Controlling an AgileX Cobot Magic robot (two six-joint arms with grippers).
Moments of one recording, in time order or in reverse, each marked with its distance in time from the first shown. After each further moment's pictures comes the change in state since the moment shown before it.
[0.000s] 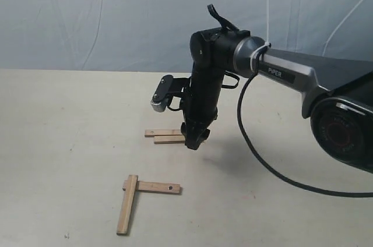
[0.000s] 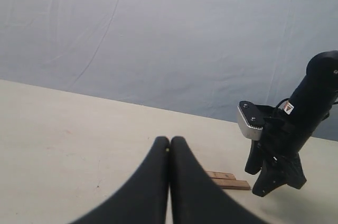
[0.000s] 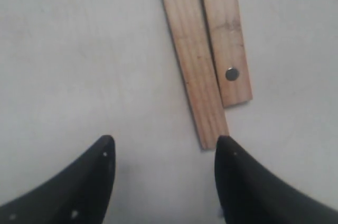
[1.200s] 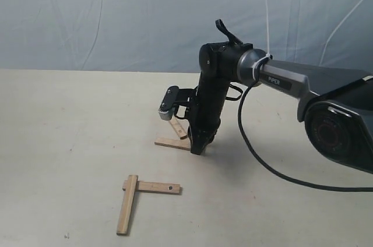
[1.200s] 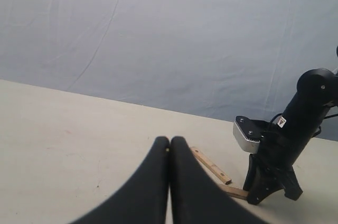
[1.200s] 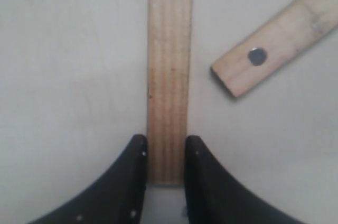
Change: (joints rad) left arm 0.000 0.000 0.000 0.000 0.000 0.000; right arm -0.042 0.077 -0.010 0.088 -0.002 -0.101
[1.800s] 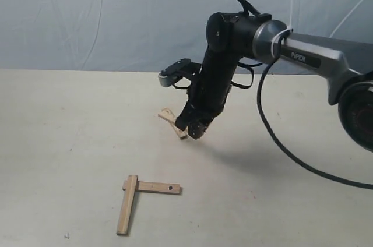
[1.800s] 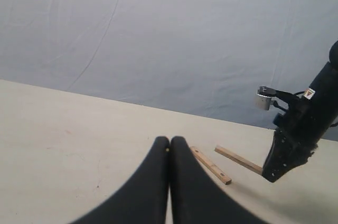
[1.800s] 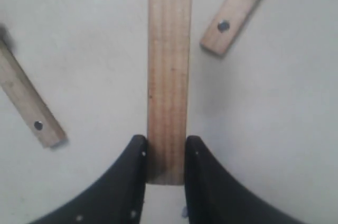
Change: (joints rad) left arm 0.000 0.000 0.000 0.000 0.000 0.000; right arm 0.000 -0.178 0.099 0.034 0.030 0.453
